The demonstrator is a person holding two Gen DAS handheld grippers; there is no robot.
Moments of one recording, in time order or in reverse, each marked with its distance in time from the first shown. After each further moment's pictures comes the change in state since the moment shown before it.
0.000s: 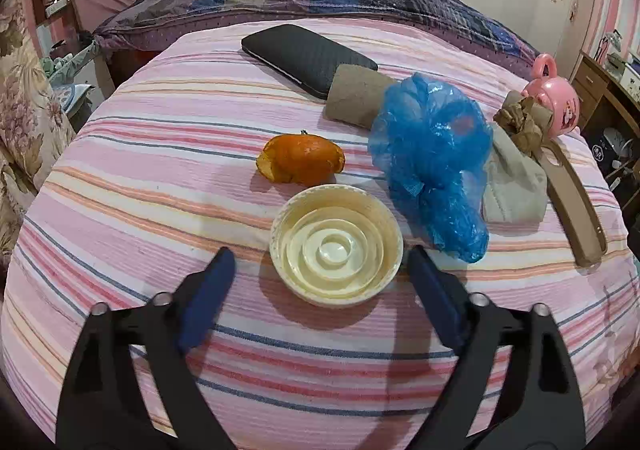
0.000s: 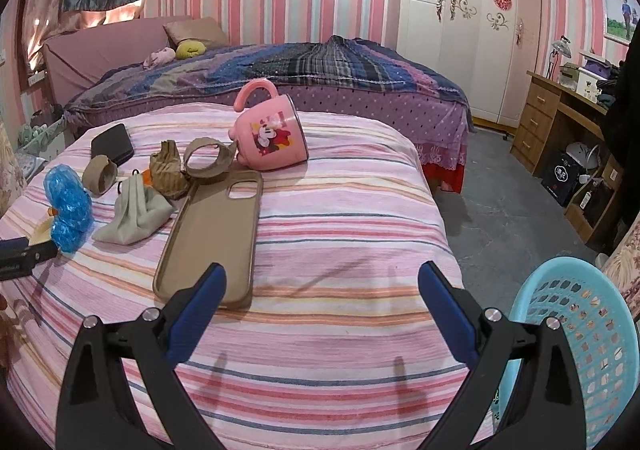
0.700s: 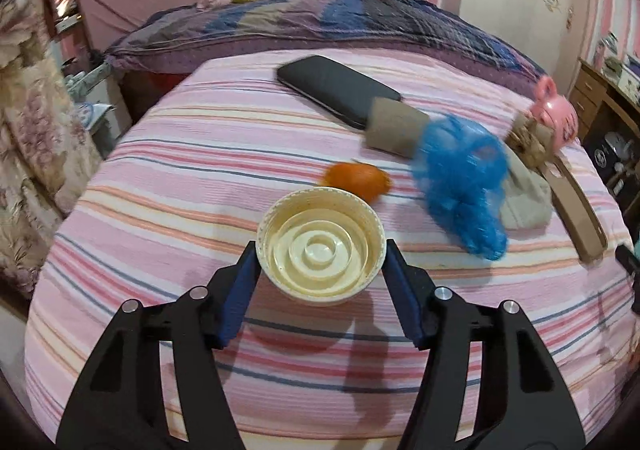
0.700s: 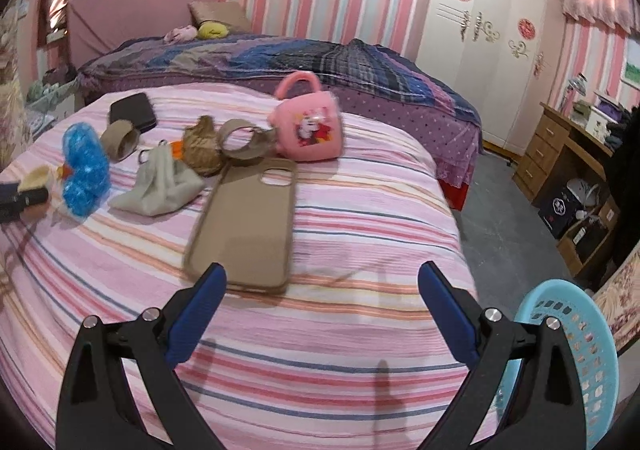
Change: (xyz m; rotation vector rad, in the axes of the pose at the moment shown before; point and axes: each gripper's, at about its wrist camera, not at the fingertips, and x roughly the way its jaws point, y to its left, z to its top) left arm -0.029 0.045 0.000 -0.001 -0.095 0.028; right arm -0.008 0.050 -0.006 -0.154 0.008 0.012
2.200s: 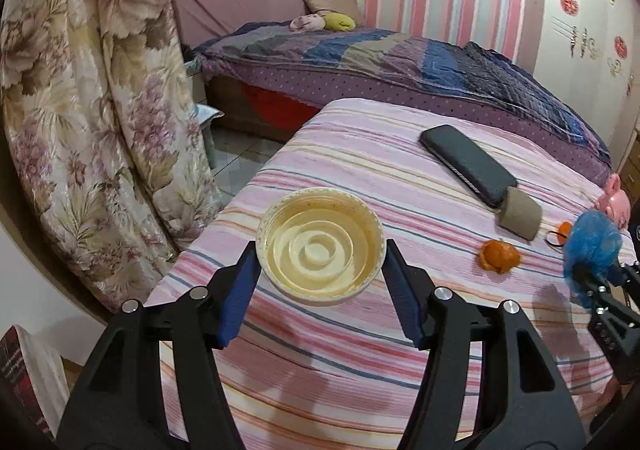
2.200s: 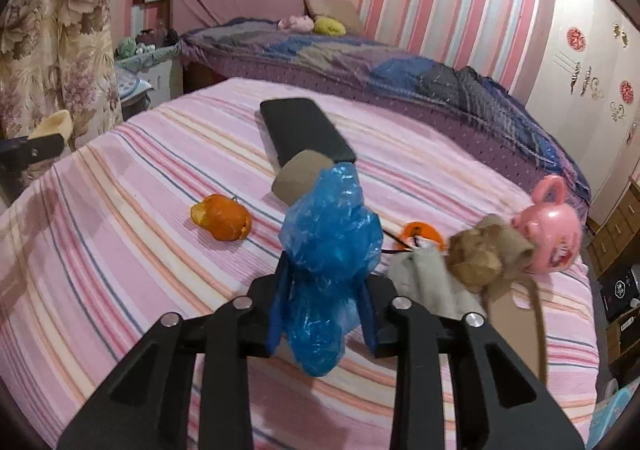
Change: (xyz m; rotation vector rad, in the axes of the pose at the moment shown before) left arm -0.044 0.102 0.015 -0.174 -0.116 0.184; right arm 0.019 0.171 0.057 -0.215 -0.039 0.243
